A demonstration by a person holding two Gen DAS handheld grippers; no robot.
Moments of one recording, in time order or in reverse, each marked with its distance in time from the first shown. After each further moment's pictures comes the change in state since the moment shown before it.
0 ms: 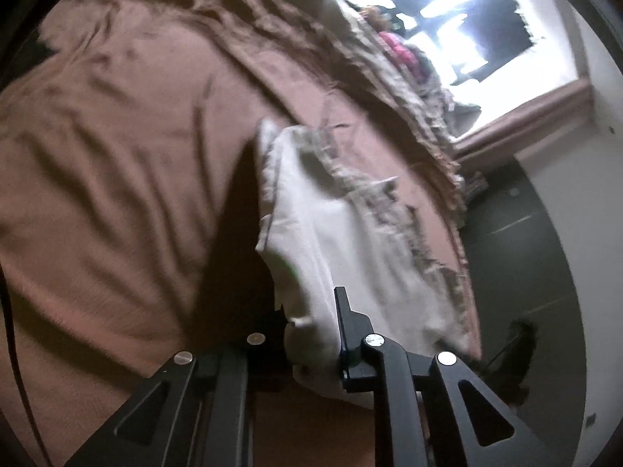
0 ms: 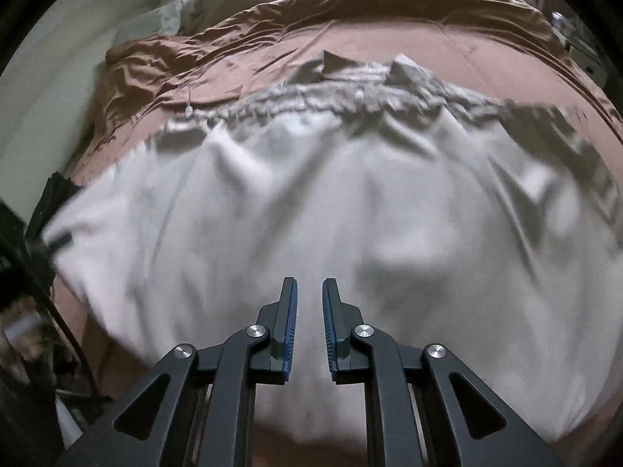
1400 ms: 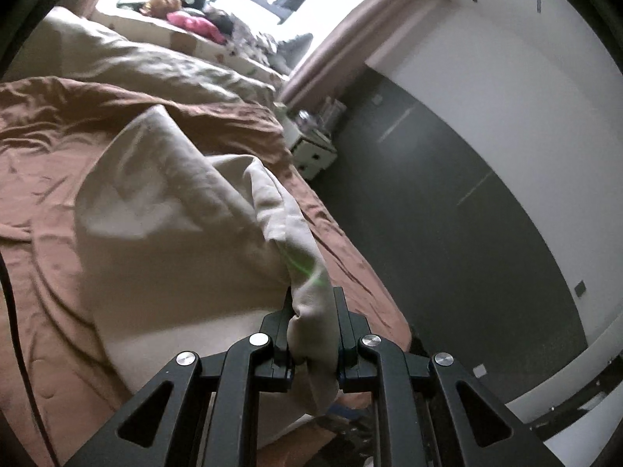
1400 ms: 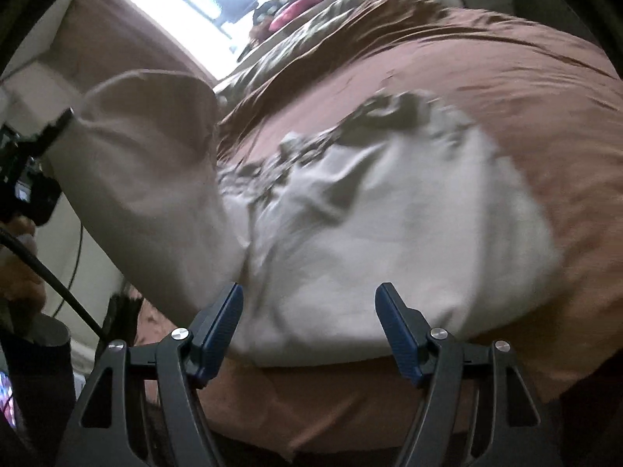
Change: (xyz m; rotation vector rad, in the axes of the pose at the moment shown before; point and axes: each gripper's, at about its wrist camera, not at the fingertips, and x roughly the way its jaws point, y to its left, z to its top) left arm 0.114 -0.370 -0.018 0.475 0.165 -0.303; right arm -0.142 -0.199 -0.112 0.403 -0.321 0.245
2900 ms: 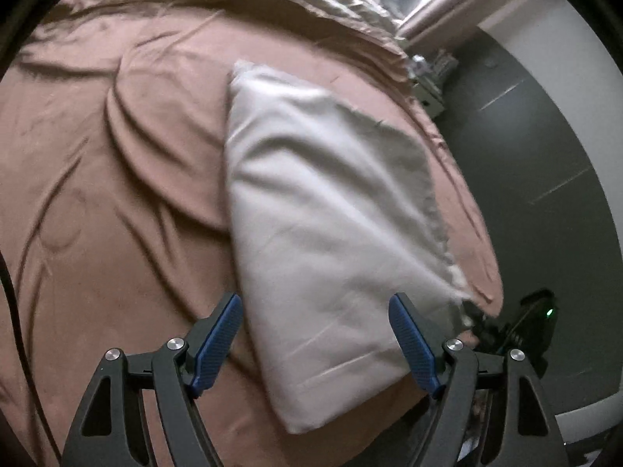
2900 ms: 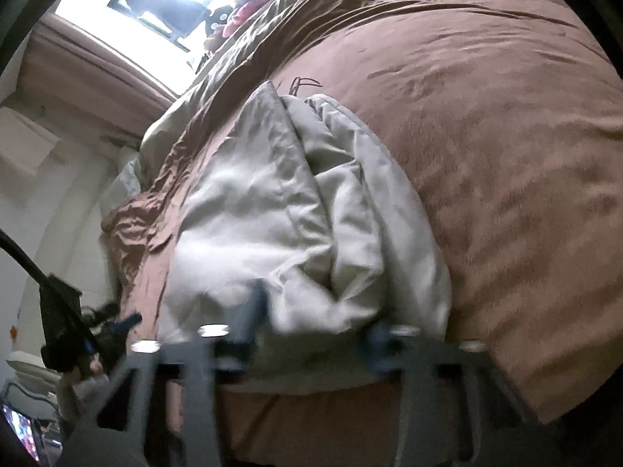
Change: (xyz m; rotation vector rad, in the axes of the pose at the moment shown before) left arm 0.050 0.126 -0.143 -0.224 0.187 0.327; right arm 0.010 -0.079 0.035 0.106 0.037 -0.043
